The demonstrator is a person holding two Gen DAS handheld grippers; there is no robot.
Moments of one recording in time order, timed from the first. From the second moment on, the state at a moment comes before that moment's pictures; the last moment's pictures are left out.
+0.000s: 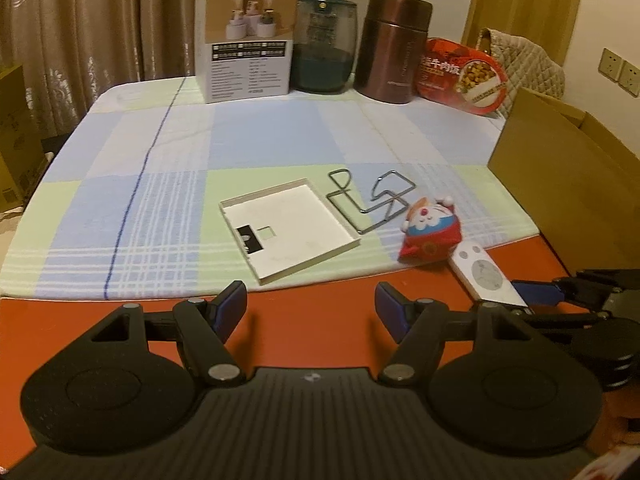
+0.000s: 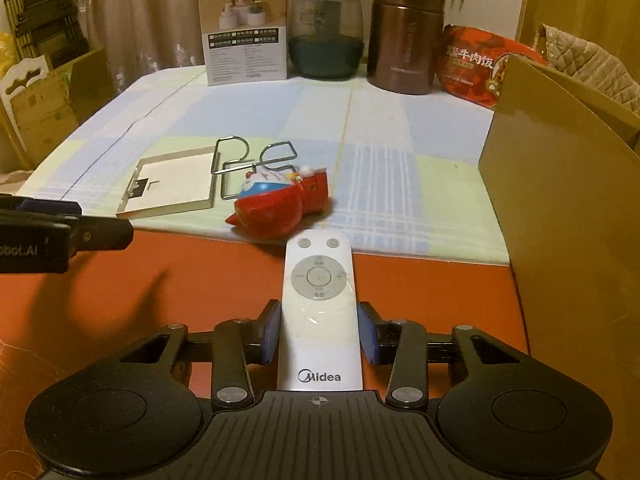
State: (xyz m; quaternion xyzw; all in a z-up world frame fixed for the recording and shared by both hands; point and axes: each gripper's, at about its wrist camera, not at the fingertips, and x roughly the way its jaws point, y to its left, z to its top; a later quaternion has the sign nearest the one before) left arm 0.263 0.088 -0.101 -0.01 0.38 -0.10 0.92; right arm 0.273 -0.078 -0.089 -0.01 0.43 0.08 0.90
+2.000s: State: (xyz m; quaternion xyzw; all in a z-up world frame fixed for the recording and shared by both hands) left arm 0.238 0.011 -0.110 0.00 0.39 -0.14 0.91; right arm 0.260 -0.120 -0.056 0.05 0.40 0.09 0.91
